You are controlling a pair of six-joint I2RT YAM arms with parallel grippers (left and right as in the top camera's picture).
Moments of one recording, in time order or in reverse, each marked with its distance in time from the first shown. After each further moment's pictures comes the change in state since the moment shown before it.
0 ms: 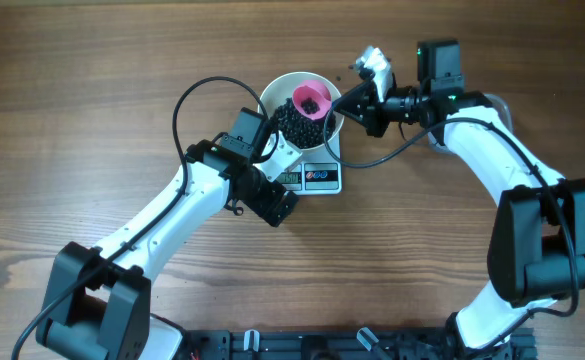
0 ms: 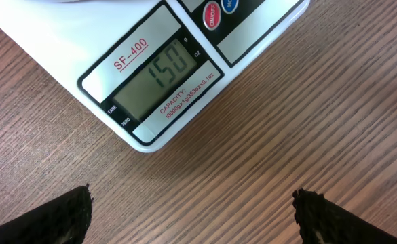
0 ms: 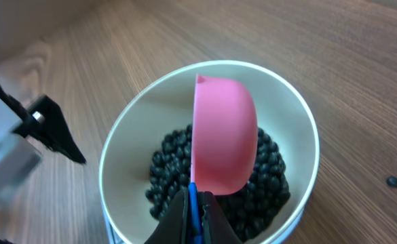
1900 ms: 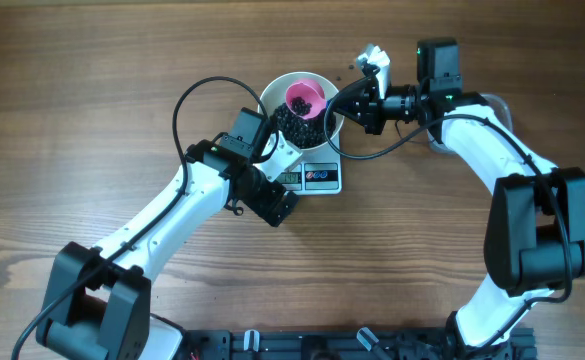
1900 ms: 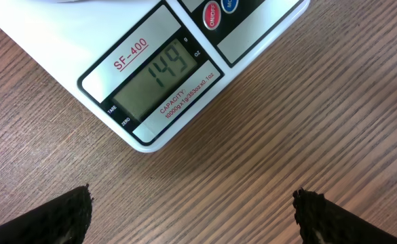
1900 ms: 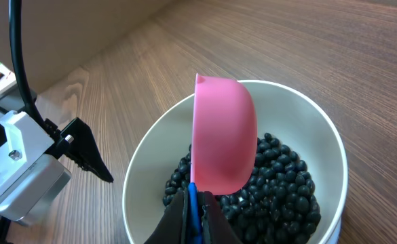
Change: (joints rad) left arm 0.000 0.000 0.000 0.000 0.000 0.000; right arm -0.017 0.051 0.000 0.103 -0.157 0.120
